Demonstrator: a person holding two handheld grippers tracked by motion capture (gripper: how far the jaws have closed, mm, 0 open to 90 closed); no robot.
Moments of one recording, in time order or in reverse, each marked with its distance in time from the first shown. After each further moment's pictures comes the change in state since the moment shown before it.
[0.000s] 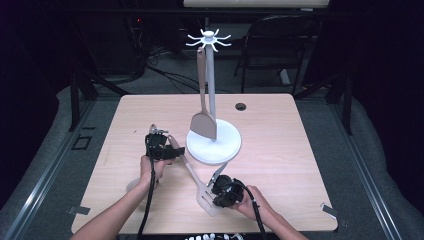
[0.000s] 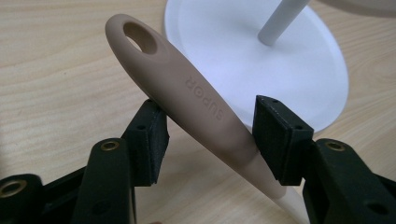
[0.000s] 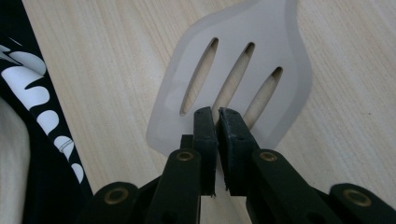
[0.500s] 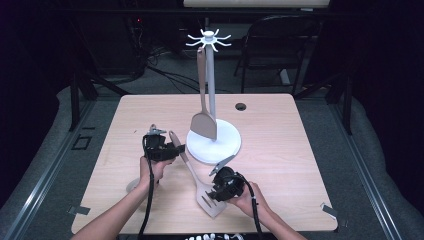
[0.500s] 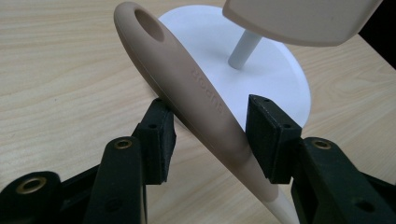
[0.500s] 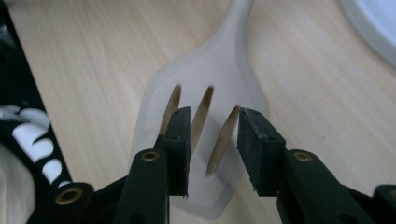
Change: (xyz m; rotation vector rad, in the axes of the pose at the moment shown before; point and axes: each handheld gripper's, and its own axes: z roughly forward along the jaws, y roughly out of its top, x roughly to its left) left arm -0.011 -0.002 -0.016 -0.103 -0.042 0.026; right arm -0.010 0.007 -0.012 -0.155 -0.023 0.115
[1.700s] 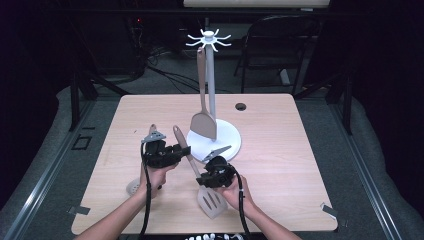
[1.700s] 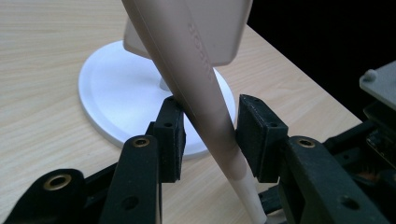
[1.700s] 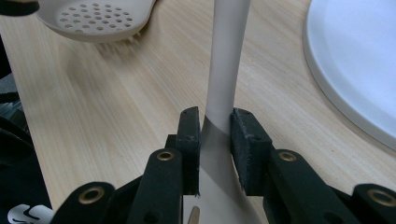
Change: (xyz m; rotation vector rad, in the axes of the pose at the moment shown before) left arm -0.033 -0.006 -0.029 -0.111 -0.179 0.082; right arm -0.007 0.031 0.011 -0.161 0.015 0.110
